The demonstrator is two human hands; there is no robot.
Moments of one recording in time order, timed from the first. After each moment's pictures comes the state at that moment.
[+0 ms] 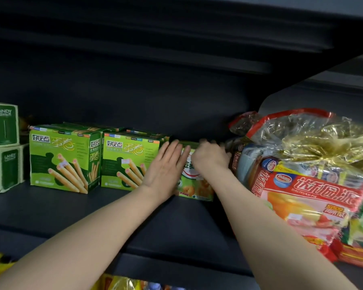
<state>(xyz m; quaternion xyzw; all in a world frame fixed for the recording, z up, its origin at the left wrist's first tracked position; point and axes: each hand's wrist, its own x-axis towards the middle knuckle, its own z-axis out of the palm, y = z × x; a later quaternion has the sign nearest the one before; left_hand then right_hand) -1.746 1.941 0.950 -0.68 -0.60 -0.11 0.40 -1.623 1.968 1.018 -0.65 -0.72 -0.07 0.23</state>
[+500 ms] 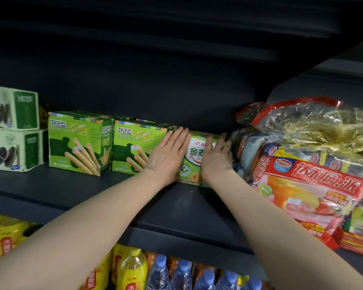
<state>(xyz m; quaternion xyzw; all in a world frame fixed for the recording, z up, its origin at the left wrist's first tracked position) -1.756 1.932 0.950 -0.68 -0.62 -0.10 0.38 -1.618 1.961 0.974 -0.64 -0.74 -0.15 0.14</state>
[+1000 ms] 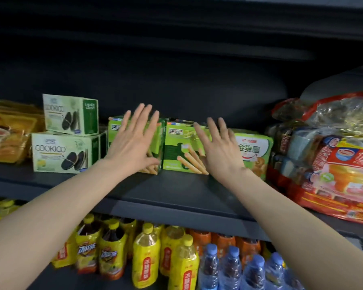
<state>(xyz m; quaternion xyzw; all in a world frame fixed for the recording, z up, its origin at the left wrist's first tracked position) -1.957 1.827 0.971 -0.66 -0.63 -0.16 0.38 -1.723 1.896 0.971 -0.46 -0.79 -0.33 0.23</state>
